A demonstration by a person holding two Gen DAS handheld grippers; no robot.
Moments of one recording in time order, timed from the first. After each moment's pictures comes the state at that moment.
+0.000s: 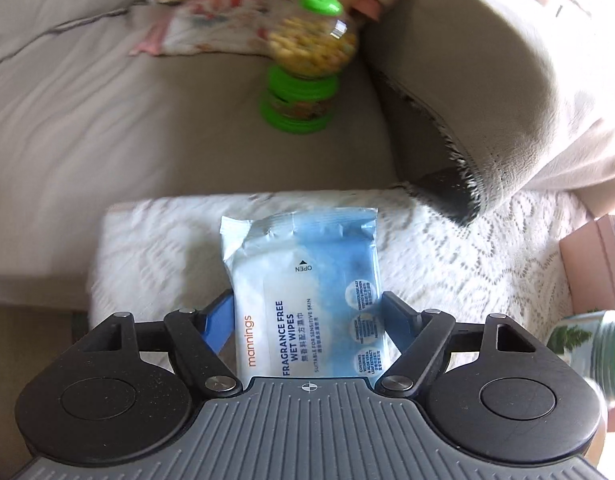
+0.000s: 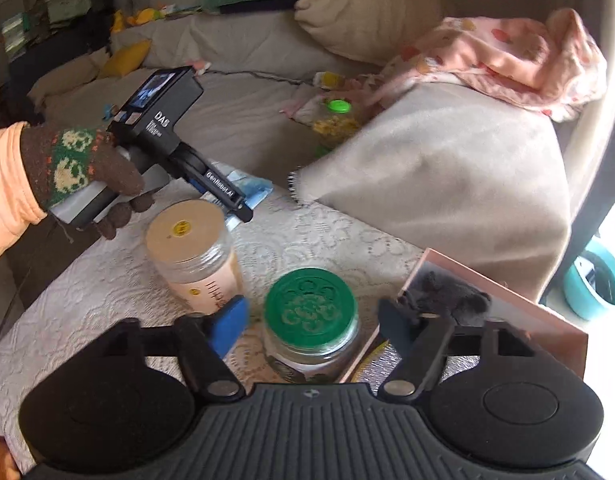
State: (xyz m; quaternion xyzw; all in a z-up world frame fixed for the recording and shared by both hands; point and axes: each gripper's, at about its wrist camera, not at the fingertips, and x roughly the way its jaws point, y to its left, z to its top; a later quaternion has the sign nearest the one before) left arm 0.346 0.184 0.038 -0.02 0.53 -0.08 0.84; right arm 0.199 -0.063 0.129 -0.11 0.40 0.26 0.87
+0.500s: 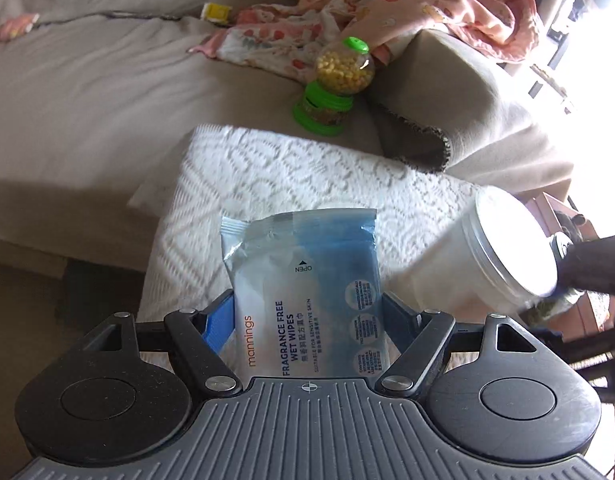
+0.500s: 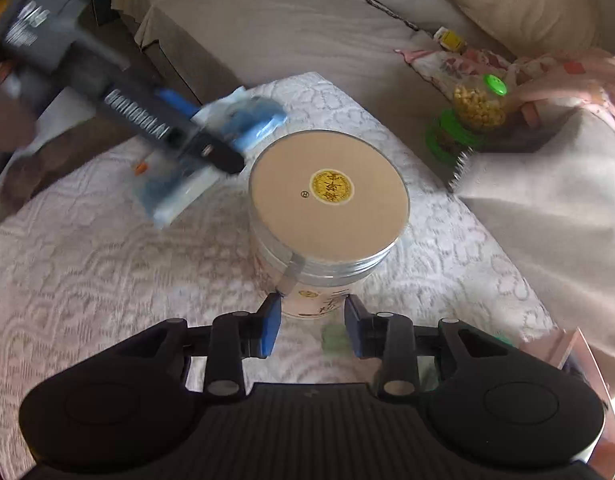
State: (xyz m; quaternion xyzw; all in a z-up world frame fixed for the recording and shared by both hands) left arm 0.218 0.259 0.038 -0.12 0.45 -0.10 0.88; right arm 0.219 0.078 0.067 -0.26 0.44 0.33 0.79
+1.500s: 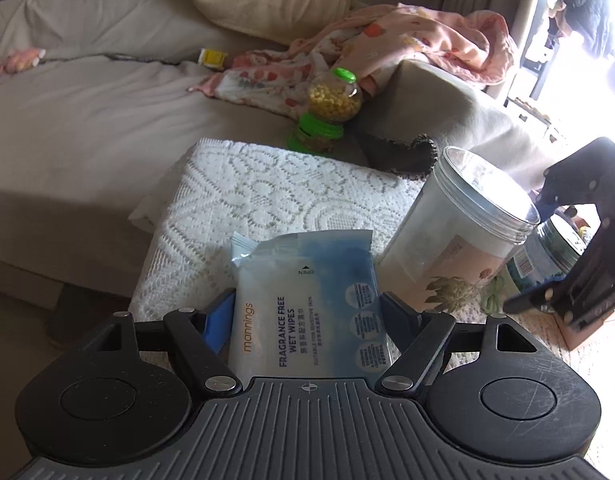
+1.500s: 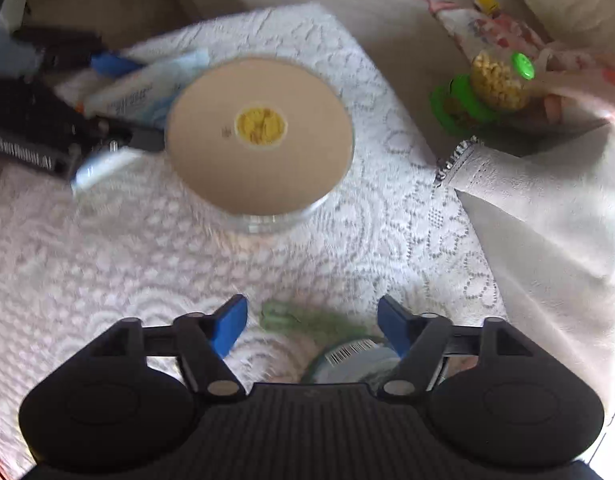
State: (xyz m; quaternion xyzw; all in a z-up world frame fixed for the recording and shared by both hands) left arm 0.177 0.253 0.009 -0.11 0.36 -0.10 0.92; right arm 0.257 0.095 0.055 -0.40 0.52 0.30 0.69
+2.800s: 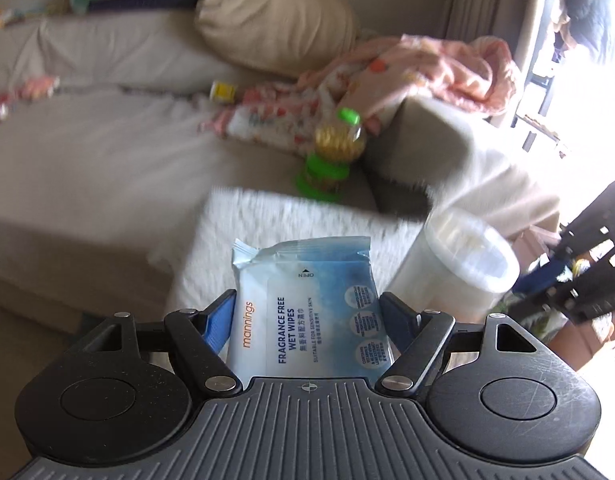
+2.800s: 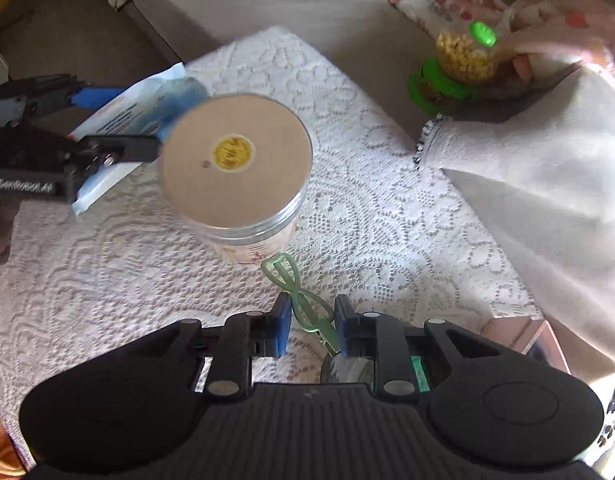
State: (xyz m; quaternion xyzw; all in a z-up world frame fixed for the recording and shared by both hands) left arm 0.179 0.254 0.062 -0.09 0.33 -0.08 0.94; right arm 0.248 0.070 0.100 -0.27 0.53 0.29 0.75
